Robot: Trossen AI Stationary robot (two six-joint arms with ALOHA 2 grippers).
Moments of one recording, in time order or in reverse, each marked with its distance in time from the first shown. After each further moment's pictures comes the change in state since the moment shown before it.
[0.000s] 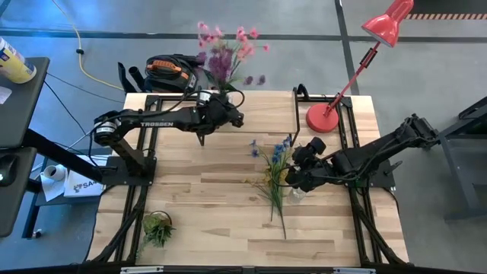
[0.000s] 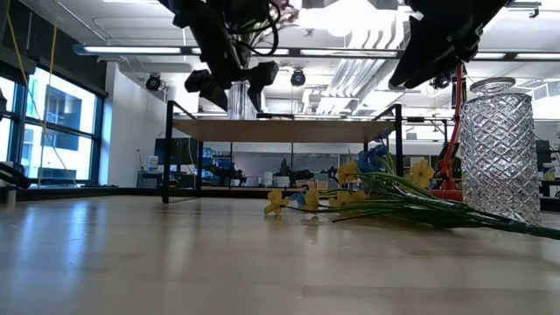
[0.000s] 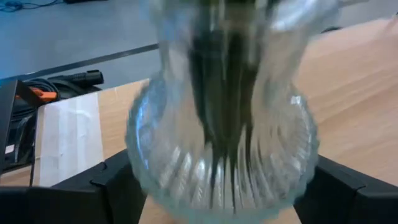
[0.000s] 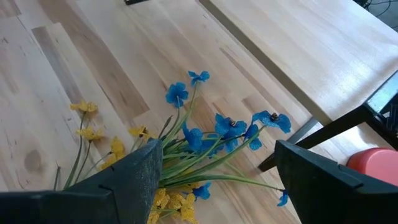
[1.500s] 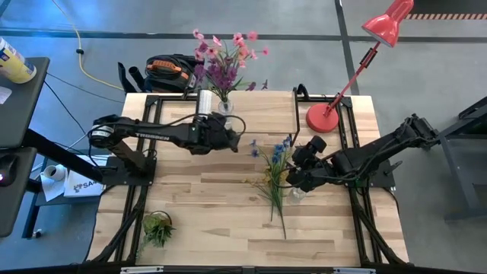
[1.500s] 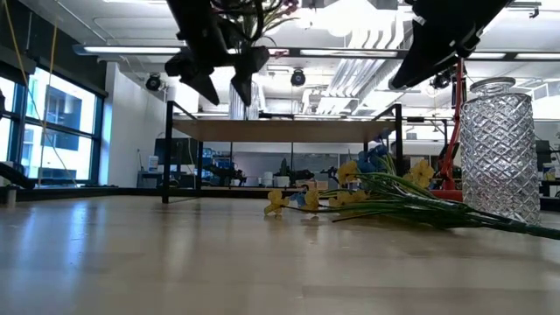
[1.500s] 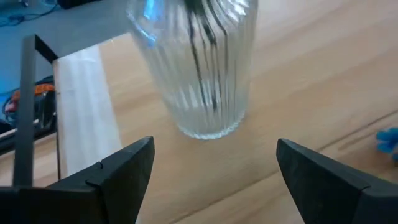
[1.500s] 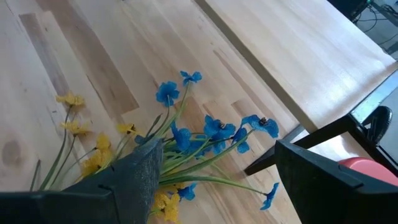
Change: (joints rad) left arm -0.210 -0.030 0.000 -0.267 -0.089 -0.168; right arm 0.000 0.000 0.000 -0.021 0.027 -0.064
